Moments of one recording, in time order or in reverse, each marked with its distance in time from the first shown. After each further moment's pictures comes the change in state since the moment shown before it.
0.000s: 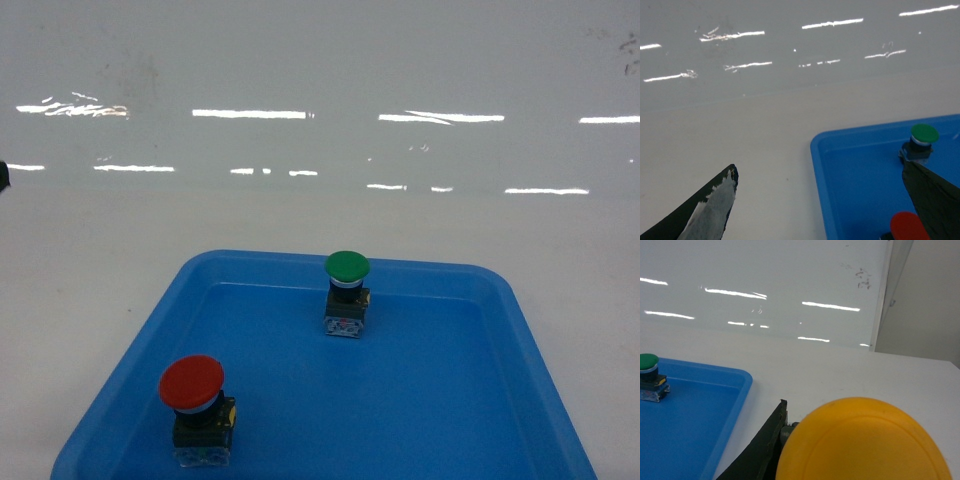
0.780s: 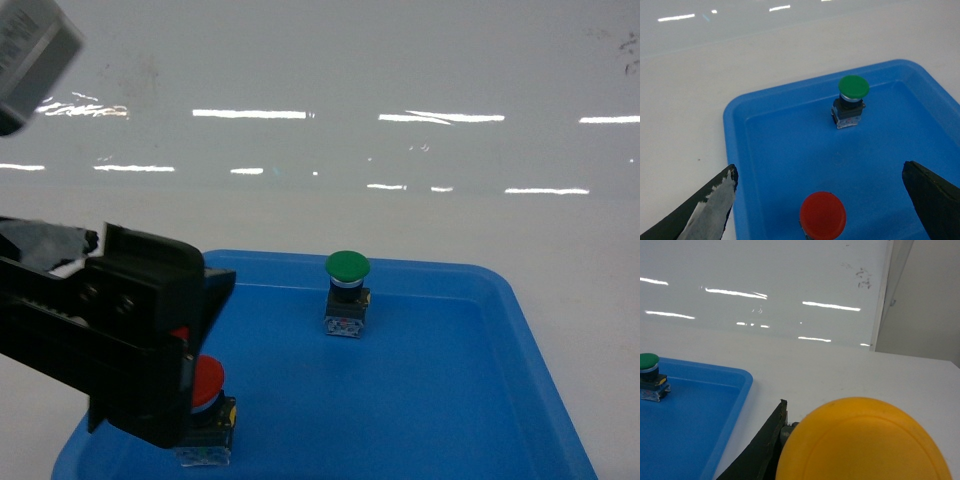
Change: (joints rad) left arm -0.249 0.365 0.132 0.000 -0.038 -0.106; right arm 0.000 0.002 0.000 0.002 0.000 0.000
